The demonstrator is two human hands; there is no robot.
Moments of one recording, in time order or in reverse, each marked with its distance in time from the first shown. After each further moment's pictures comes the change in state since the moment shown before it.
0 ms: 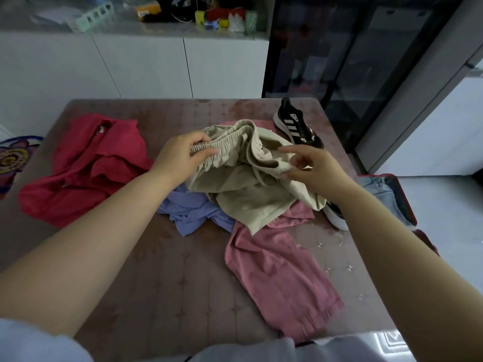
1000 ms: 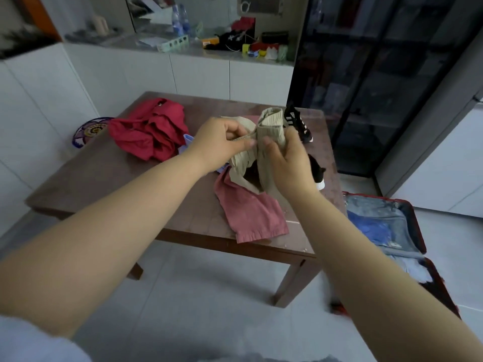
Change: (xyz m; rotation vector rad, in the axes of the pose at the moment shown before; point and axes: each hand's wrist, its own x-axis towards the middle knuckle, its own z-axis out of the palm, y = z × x) left_hand -0.197 0.276 0.016 -0.255 0.100 -0.228; right_hand -0.249 -0.055 -0.030 0.311 0.176 -0.238
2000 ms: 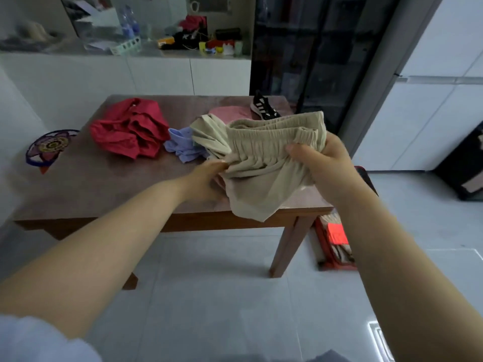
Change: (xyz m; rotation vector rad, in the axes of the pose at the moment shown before) left_hand -0.094 -0.073 -0.039 0.336 -0.577 0.165; right_hand -0.134 -0.069 -0.018 0.276 -0.053 0.032
